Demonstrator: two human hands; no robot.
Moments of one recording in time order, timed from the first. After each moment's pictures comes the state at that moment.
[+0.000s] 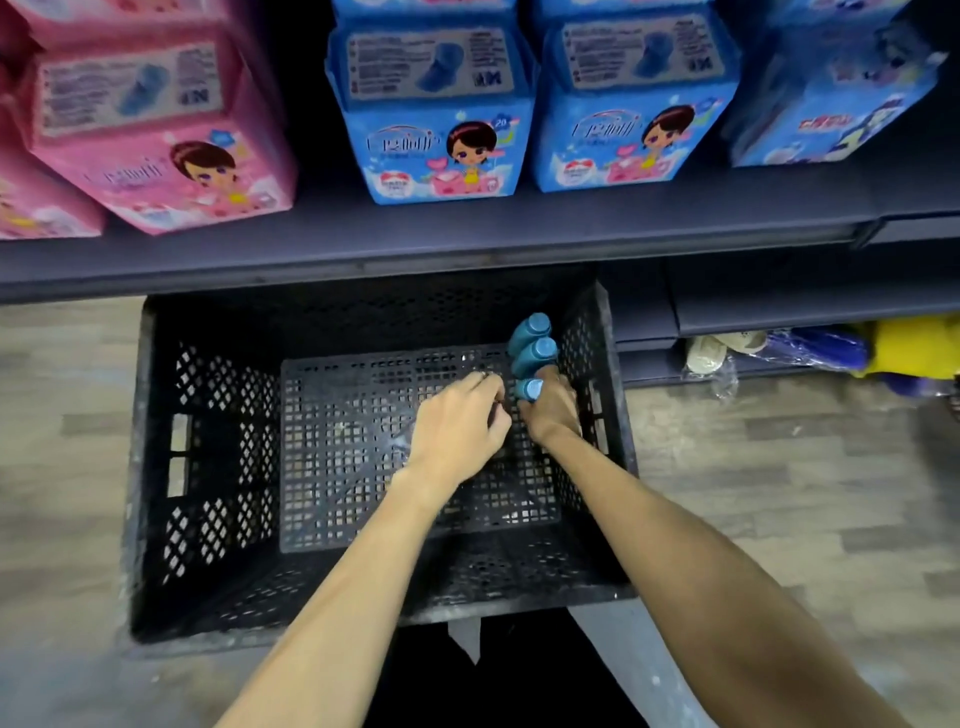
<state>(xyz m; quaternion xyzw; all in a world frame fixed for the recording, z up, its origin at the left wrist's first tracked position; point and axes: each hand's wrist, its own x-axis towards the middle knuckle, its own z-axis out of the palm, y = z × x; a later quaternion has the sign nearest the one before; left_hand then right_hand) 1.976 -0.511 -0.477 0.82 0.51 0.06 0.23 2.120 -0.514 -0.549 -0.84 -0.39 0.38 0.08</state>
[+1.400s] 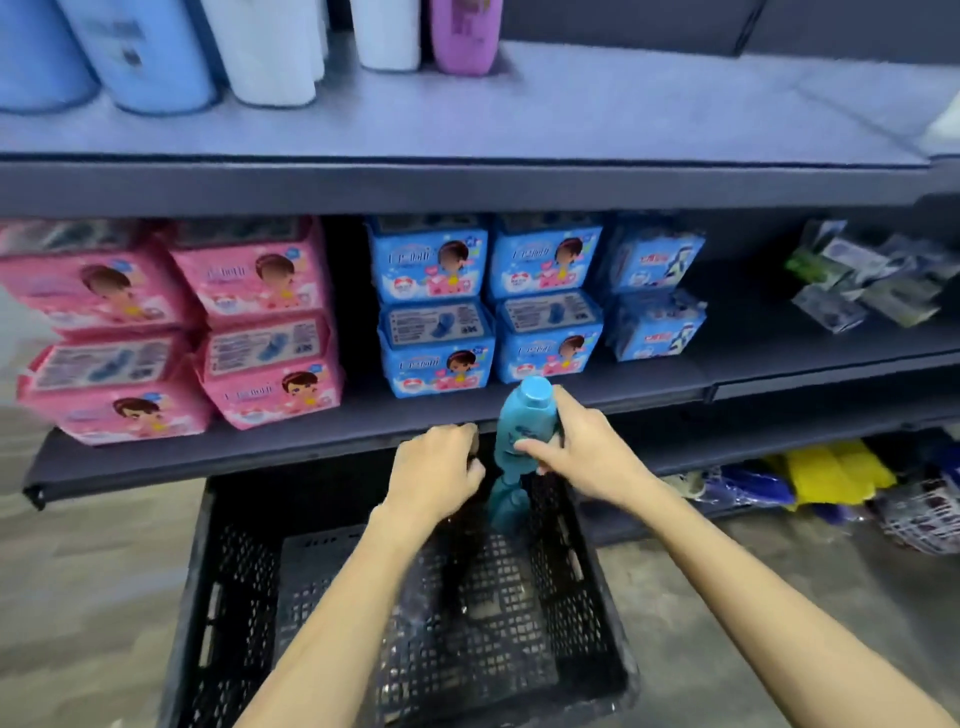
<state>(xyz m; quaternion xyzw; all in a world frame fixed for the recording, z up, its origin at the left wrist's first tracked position) 1.957 -0.441 -0.329 0.87 0.47 0.07 0.15 2.150 -0.502 -0.289 -0.68 -0.62 0.29 0.25</state>
